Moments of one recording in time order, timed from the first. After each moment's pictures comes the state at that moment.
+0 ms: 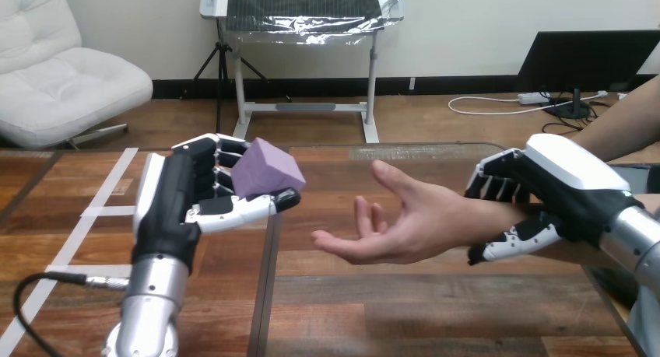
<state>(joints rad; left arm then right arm) -0.06 0.11 0.04 0.01 0.13 -0.05 -0.02 -0.24 -0.74 0.11 0.25 -0.40 -0.36 0.27</state>
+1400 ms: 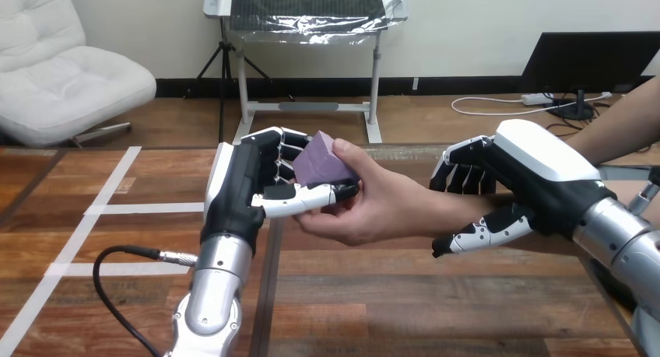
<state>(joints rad) -0.20 0.01 -0.08 0.17 0.17 -0.02 0.02 -0.24 -0.69 0.11 0.13 -0.39 -0.34 0.28</state>
